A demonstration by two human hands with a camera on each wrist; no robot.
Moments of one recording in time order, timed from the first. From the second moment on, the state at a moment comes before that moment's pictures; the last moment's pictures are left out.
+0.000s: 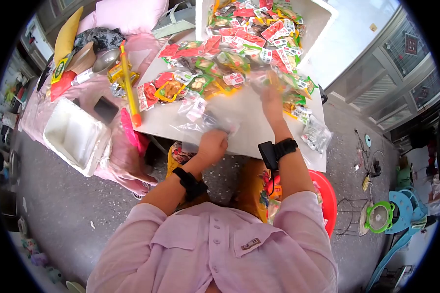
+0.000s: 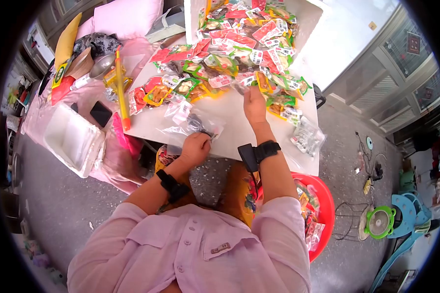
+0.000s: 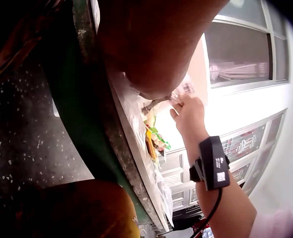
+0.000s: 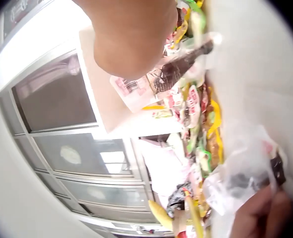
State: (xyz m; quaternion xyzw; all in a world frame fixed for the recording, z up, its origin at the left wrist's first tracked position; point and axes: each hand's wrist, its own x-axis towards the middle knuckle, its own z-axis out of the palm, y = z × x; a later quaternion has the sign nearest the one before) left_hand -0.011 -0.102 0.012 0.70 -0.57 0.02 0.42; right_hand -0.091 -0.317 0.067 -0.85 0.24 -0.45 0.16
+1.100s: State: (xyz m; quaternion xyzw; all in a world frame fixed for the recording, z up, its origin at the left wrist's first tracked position) left_hand -0.063 -0.092 0.043 0.67 -0.42 -0.26 0.56; right_hand -0.239 -0.156 0.027 -0.44 0.32 -0.39 0.74
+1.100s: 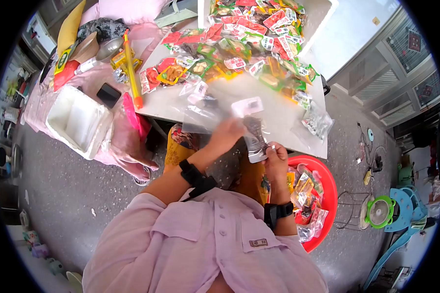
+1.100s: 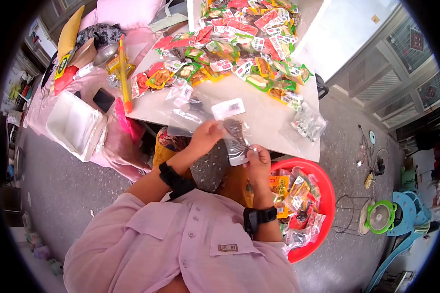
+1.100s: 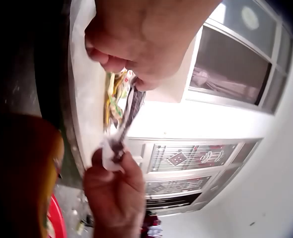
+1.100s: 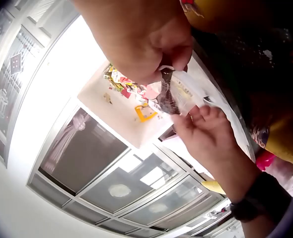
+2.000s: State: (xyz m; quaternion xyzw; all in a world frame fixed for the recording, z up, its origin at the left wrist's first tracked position) left_hand -0.043 -0.087 0.047 0.77 -0.54 0.04 0.35; right_hand -0.171 -0.234 0.033 -0.59 0.34 -0.08 0.73
